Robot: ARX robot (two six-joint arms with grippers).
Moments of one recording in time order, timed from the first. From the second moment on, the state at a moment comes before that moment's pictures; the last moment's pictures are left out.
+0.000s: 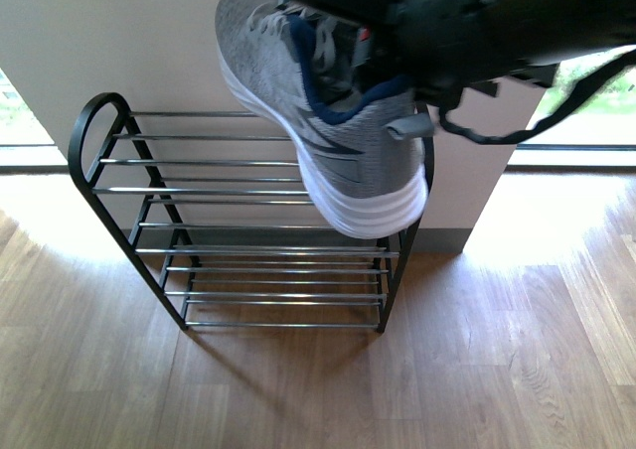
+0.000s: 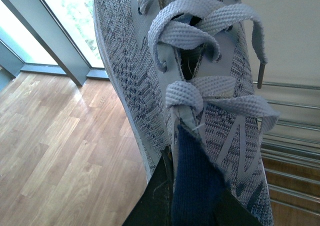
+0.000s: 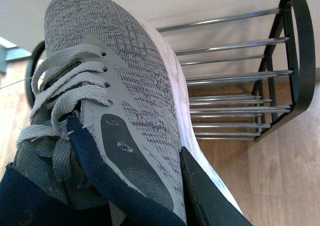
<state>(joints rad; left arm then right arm) -0.33 1.15 0.50 0.25 -0.66 -0.05 0.59 1.97 1.15 0.19 0.21 0.57</state>
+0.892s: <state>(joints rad) -0.33 1.15 0.50 0.25 -0.66 -0.05 0.47 2.66 1.98 -0.17 0.53 0.75</state>
